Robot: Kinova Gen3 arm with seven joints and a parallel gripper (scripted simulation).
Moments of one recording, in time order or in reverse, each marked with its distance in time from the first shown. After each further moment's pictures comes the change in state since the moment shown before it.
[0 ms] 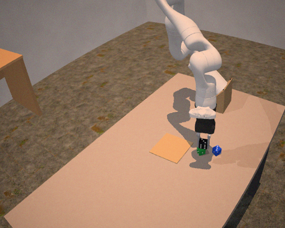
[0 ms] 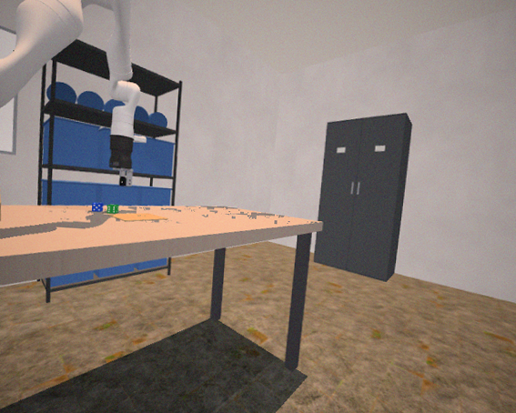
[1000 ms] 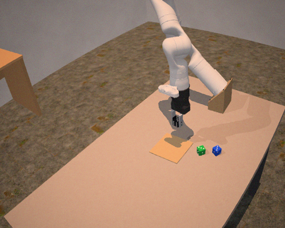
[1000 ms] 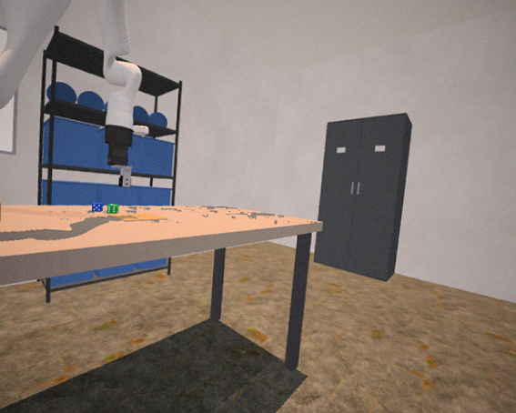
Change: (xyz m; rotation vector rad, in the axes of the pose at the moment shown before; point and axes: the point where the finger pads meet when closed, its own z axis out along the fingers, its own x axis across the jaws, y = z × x) arm 0.131 0.109 0.000 -0.008 0.006 0.462
